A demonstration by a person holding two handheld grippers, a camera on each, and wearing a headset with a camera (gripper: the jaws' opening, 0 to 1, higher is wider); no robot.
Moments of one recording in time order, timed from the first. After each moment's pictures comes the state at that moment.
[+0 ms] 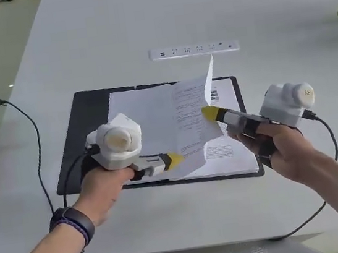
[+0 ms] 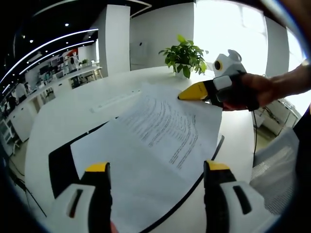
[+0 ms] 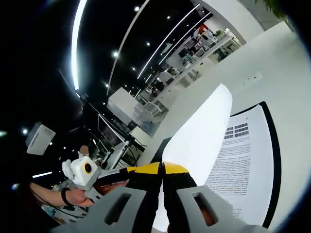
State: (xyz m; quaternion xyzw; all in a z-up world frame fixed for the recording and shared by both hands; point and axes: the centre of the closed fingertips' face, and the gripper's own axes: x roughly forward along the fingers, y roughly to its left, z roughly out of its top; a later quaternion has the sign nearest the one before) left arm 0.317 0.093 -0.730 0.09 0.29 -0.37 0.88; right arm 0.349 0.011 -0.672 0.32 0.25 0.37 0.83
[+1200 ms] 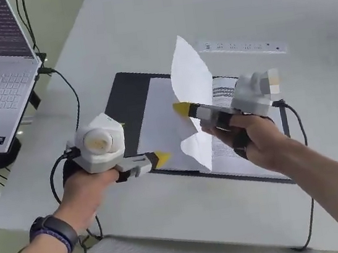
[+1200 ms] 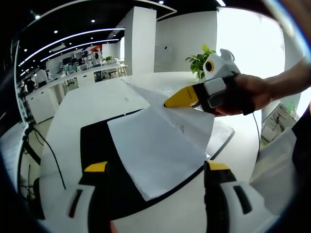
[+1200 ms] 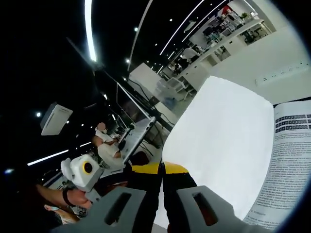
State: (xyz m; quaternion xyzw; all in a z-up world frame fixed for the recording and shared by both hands) left arm 0.289 0.200 -0.724 0.05 0.28 -0.28 0.92; right arm 0.334 0.160 -0.675 0.28 0.30 0.49 0.77
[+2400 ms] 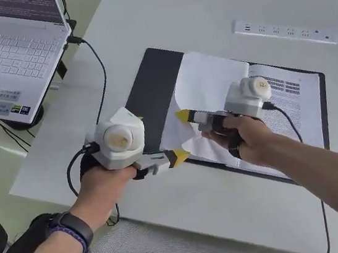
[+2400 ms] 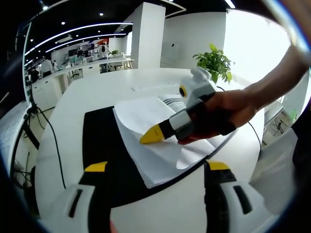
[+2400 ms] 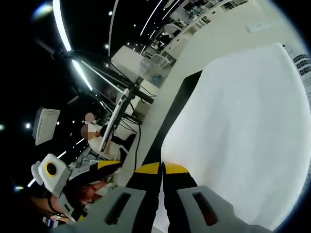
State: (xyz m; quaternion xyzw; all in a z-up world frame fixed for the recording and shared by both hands) left arm 0.273 0.215 -0.740 0.02 0.31 -0.26 0.92; right arm 0.336 0.214 -0.777 0.28 0.43 0.45 0.73
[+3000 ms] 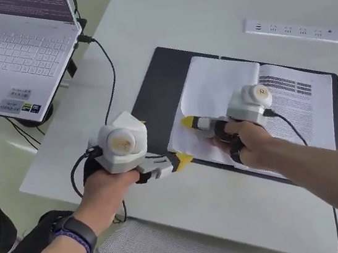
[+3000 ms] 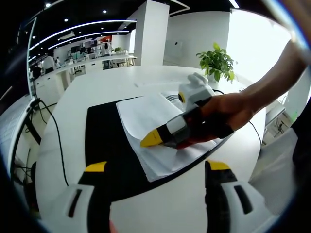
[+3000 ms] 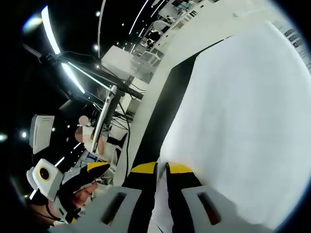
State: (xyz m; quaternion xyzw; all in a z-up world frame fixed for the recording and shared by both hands) left arm 0.271 0.225 -0.748 0.02 0.32 -0.25 0.91; right arm 0.350 0.217 -0.815 0.29 0.46 0.42 0.72
